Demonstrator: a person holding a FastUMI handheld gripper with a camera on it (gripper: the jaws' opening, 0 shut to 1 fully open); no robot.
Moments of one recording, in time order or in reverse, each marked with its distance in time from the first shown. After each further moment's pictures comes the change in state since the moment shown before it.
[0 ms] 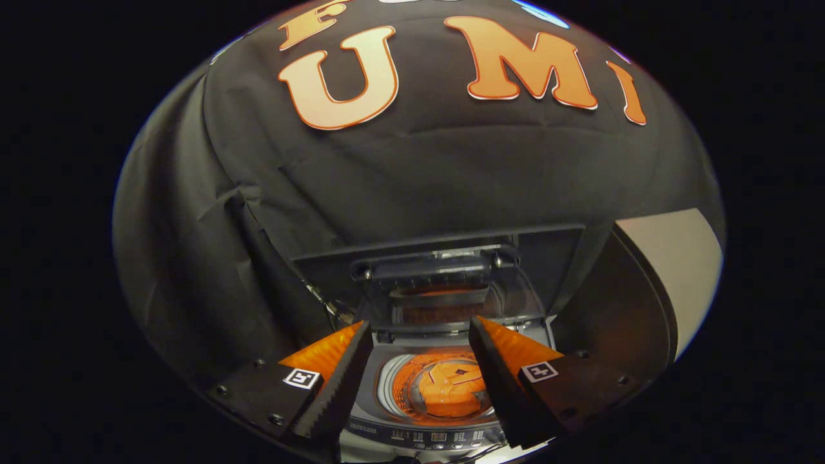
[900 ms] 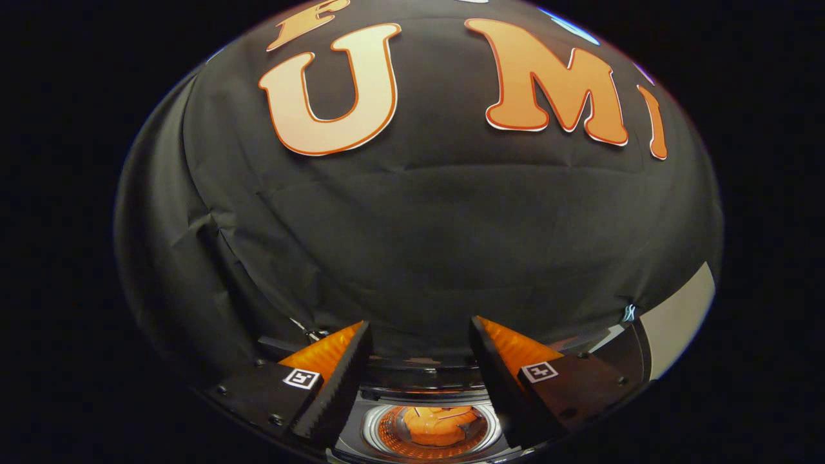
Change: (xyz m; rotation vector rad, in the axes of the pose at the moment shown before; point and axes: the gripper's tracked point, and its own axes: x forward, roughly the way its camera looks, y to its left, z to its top) arm 0.086 -0.005 0.092 -0.040 -0.048 -0.033
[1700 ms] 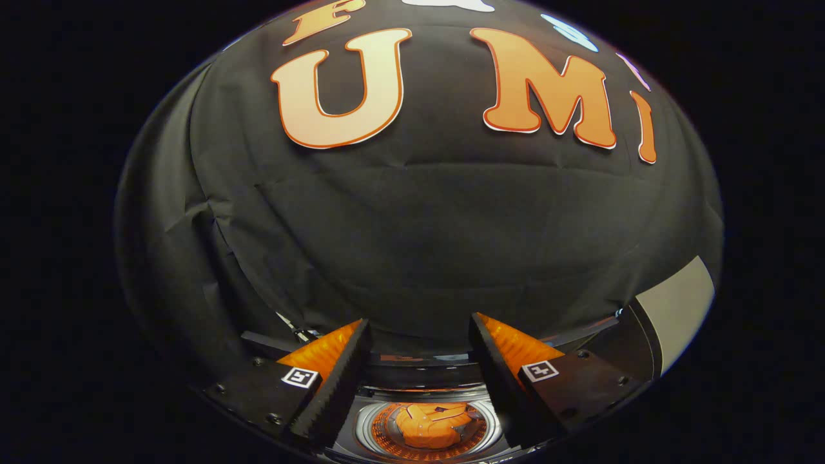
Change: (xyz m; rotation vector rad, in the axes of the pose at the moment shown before) arm -0.022 0.006 -0.031 -0.031 -0.071 -0.053
